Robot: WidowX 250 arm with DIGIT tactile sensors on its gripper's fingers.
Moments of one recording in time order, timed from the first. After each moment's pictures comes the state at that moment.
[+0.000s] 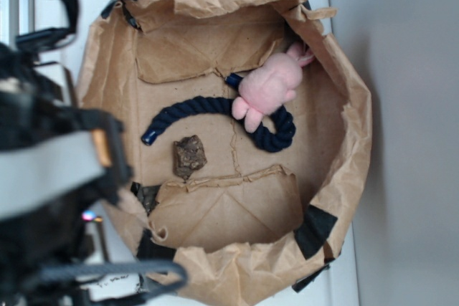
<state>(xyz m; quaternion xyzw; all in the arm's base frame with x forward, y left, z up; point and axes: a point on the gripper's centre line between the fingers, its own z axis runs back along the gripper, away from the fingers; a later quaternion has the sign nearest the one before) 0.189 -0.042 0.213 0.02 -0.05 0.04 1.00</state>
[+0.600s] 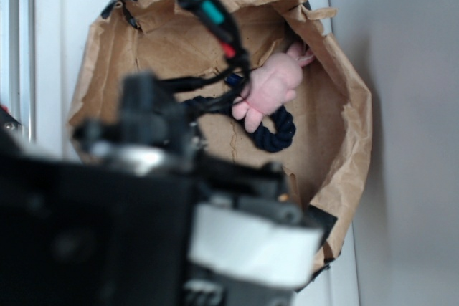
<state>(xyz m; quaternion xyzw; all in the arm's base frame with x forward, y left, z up) 0.238 -0.058 0.203 -0.01 -0.04 0.00 1.00</state>
